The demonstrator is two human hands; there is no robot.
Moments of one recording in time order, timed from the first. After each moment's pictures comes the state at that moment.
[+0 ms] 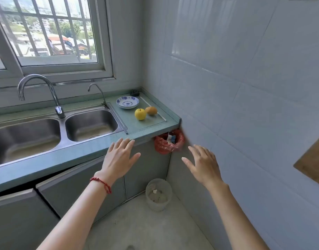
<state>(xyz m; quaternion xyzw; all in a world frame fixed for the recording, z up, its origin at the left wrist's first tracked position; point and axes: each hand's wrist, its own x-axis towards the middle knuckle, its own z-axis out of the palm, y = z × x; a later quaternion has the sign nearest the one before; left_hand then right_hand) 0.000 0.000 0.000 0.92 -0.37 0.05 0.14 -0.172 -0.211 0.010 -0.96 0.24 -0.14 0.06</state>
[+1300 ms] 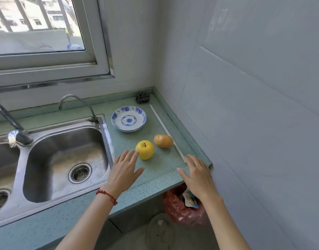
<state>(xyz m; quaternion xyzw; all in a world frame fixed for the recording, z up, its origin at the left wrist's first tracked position) 0.348 -0.217 -0.086 0.93 -0.32 -0.05 0.13 0.217 -0.425 -0.062 -0.97 0.19 -0.02 0.15</state>
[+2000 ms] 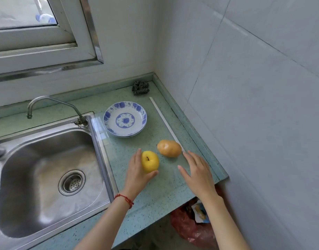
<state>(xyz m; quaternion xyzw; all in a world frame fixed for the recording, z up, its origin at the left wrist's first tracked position) 0.424 -0.285 -0.145 0.89 -0.16 -0.19 0.38 0.316 -0.451 -0.110 -0.96 0.21 -0.02 0.19</state>
